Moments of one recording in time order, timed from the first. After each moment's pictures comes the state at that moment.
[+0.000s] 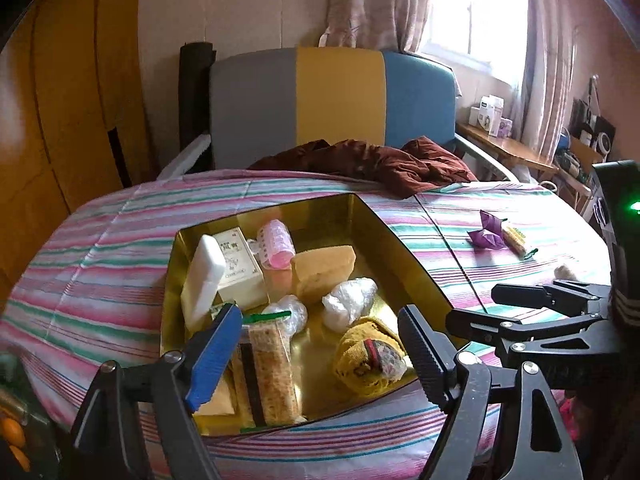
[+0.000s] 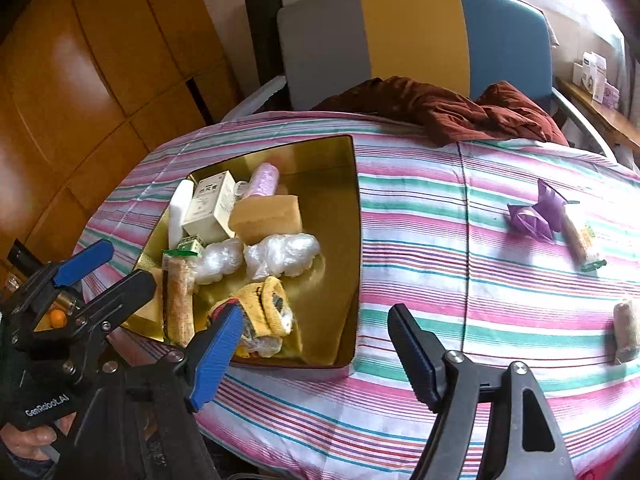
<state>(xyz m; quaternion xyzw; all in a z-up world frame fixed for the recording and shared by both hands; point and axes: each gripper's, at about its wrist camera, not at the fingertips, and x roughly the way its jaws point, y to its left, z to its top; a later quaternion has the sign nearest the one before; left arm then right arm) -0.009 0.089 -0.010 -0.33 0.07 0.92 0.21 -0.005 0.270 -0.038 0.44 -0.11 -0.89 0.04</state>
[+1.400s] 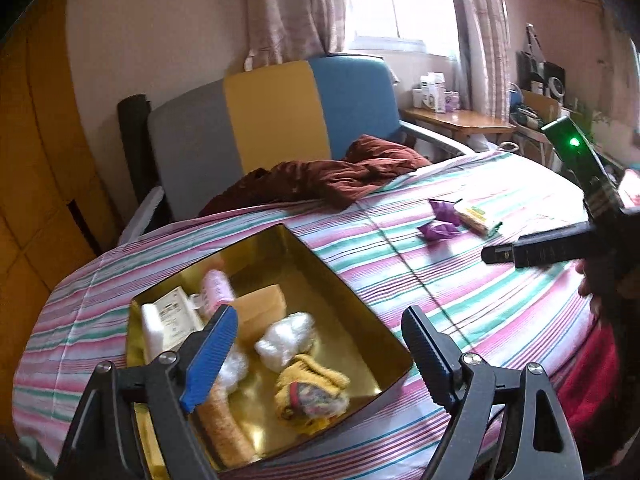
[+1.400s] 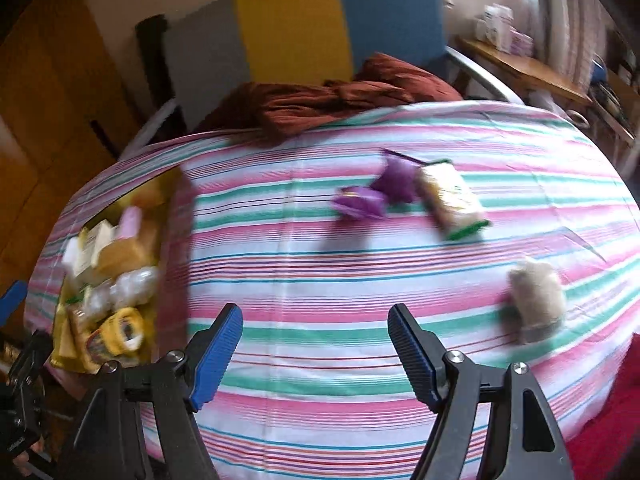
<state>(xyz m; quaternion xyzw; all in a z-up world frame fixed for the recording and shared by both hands) 0.010 0.168 0.000 -0.29 0.16 0.90 0.29 0.020 0.428 -0.041 0.46 -0.17 -0.86 -0.13</state>
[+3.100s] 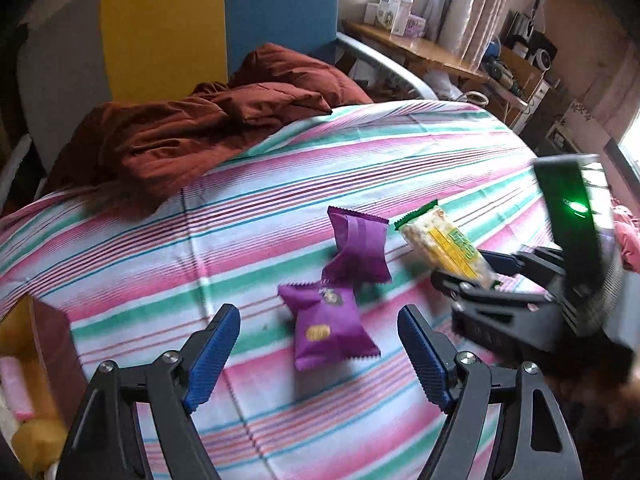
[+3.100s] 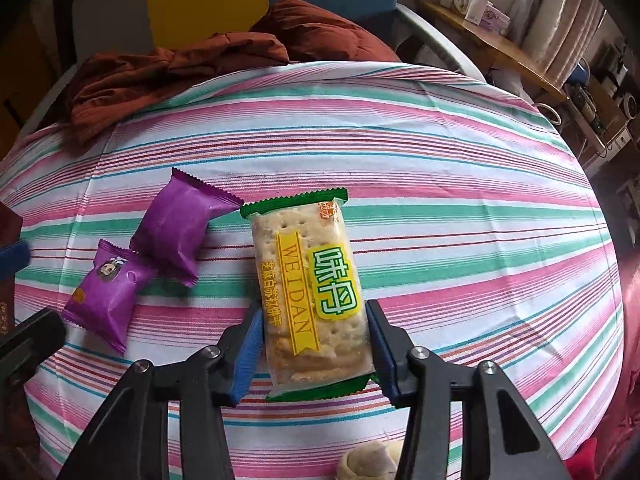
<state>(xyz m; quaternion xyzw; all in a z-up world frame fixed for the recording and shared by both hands) -0.128 0.436 -0.073 -0.48 0.15 0.78 0.37 -0.071 0.579 -0.112 0.55 -0.09 -0.81 -0.19</state>
